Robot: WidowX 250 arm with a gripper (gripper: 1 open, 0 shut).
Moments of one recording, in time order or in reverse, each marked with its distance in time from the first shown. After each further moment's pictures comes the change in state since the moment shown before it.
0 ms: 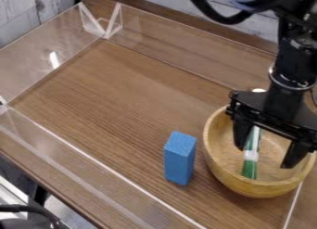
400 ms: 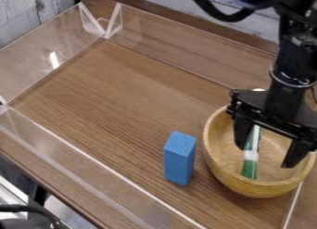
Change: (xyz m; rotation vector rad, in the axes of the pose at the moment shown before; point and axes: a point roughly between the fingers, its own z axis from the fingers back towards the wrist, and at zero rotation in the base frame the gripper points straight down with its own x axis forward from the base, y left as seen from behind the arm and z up) arm 0.000 0.001 0.002 -0.004 0.012 0.004
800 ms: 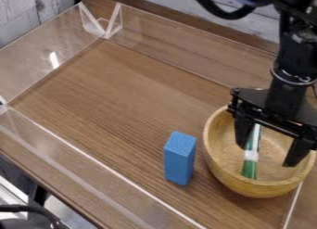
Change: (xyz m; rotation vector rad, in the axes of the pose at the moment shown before) arm 0.000 -0.002 0.002 -0.007 0.007 -0.009
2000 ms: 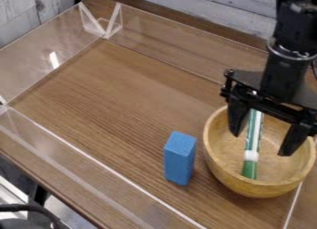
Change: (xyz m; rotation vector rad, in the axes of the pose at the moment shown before) arm -0.010 0.006 0.026 0.004 0.037 -0.021
